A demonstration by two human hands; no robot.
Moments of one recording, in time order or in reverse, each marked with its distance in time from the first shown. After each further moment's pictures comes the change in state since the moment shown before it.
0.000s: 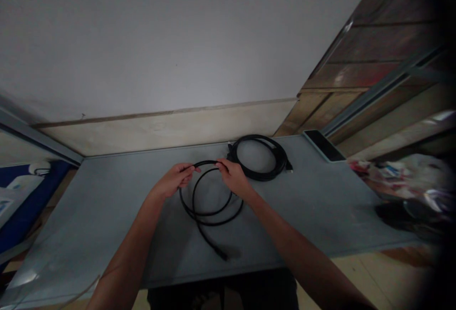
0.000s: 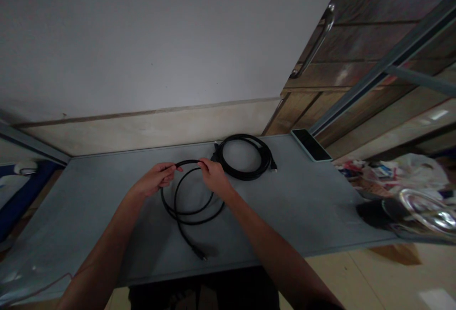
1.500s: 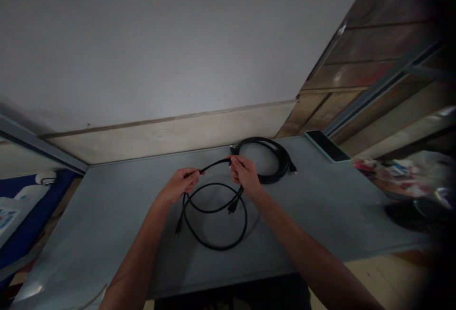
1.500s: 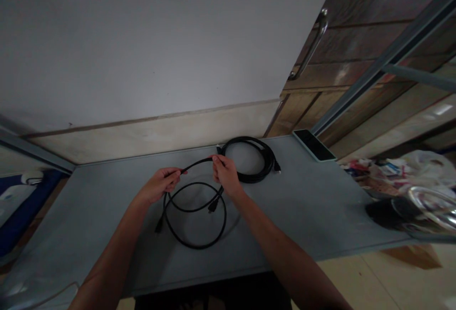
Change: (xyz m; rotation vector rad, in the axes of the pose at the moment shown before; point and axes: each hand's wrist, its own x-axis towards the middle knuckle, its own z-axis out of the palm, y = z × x) left_hand 0.000 0.000 0.003 -0.035 0.069 0.058; right_hand 0.009 -0.005 -0.018 0.856 0.171 0.415
